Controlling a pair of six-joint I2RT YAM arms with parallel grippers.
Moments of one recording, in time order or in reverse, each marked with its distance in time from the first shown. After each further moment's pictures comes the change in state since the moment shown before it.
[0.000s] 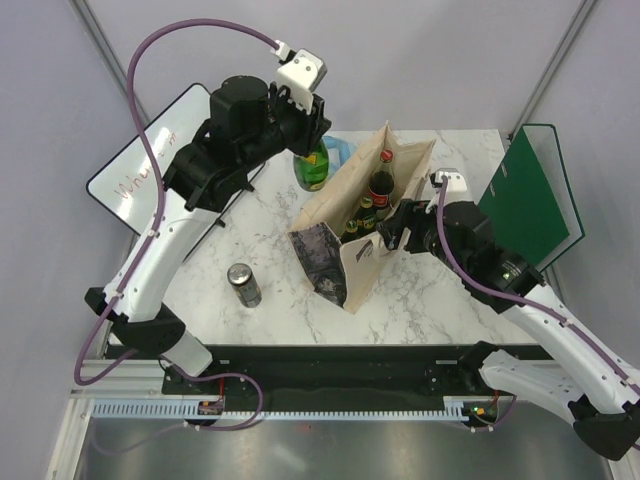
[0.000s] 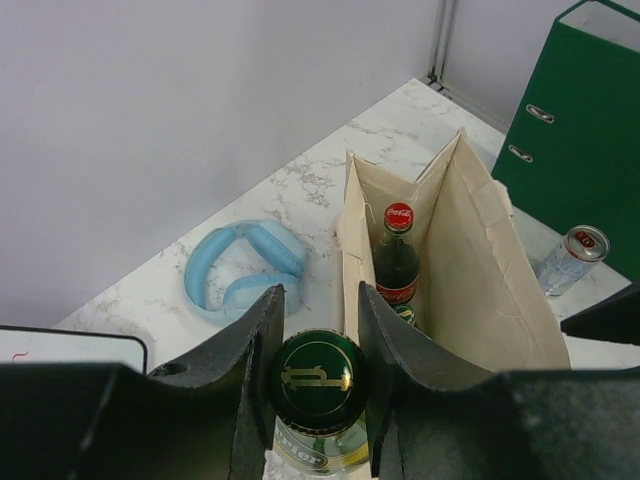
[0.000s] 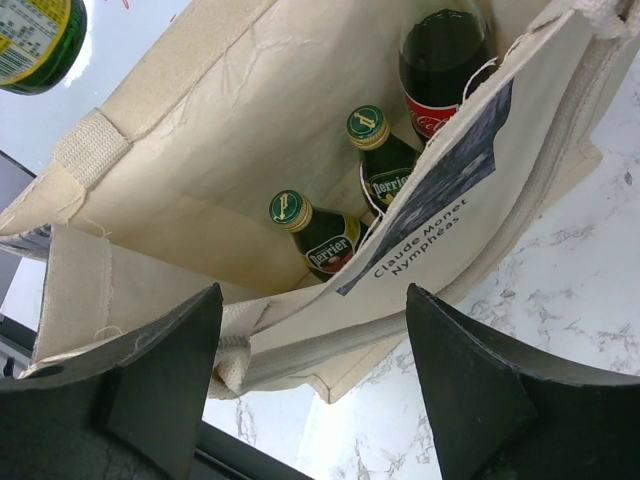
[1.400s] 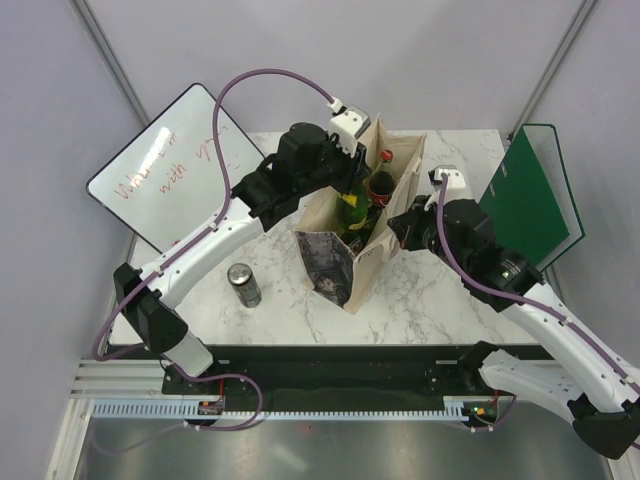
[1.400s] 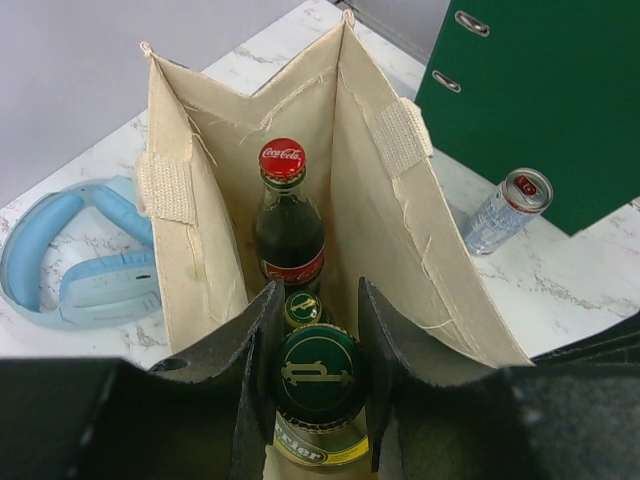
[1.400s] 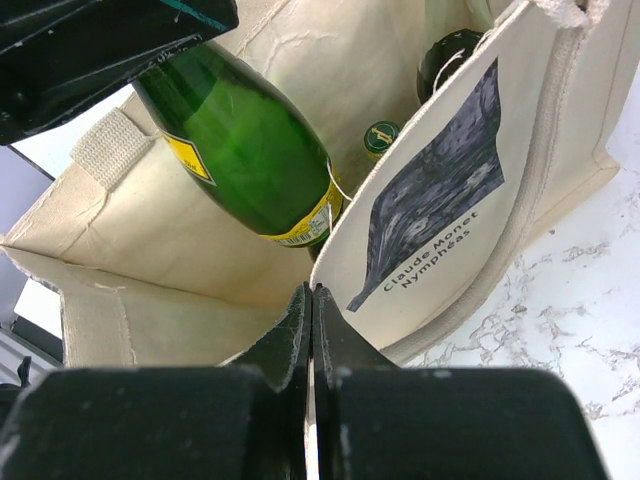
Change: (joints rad) left arm -0.077 0.027 -0.448 0.356 0.102 -0.128; right arm 0.000 0.013 0.010 0.035 -0.023 -0.008
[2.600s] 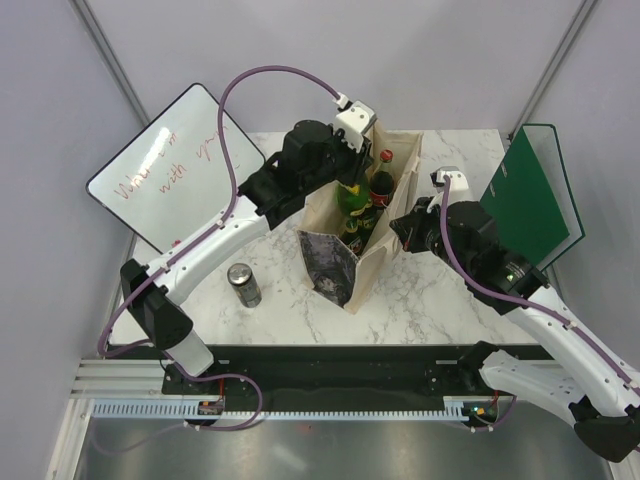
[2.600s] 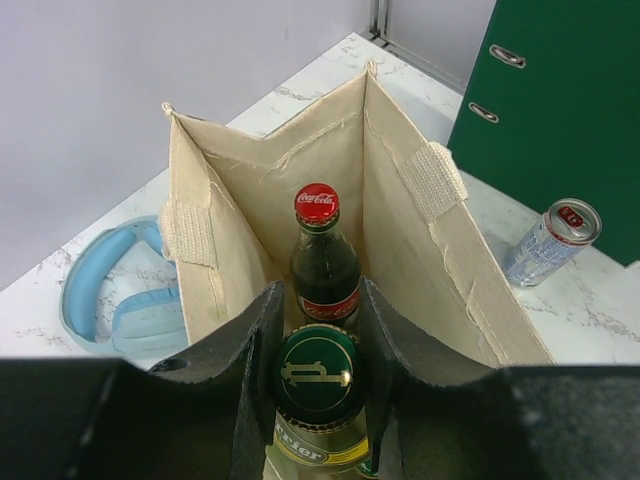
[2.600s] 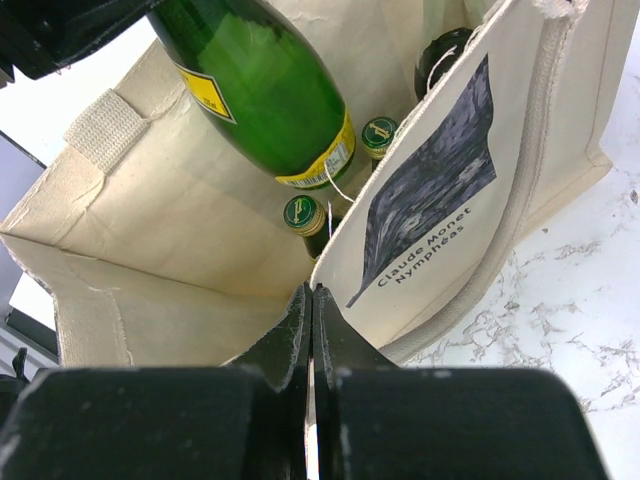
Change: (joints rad) left arm -0.006 0.026 0.006 0.101 -0.076 0.074; right arm 0.000 -0.026 0.000 -0.022 -0.005 -0.018
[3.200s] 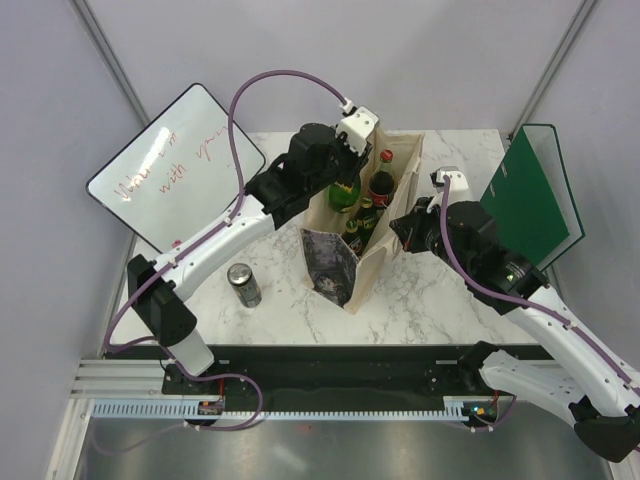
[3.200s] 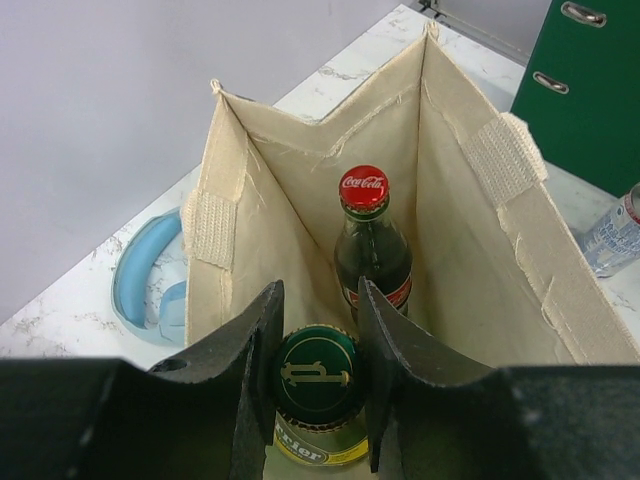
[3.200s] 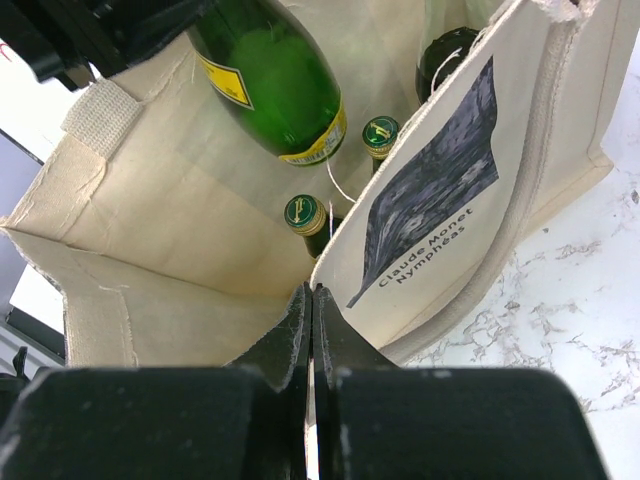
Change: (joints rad) left arm 0.001 0.027 -0.014 0.014 -0.072 0.099; right arm 0.000 0.000 0.000 -0.001 -0.003 0.000
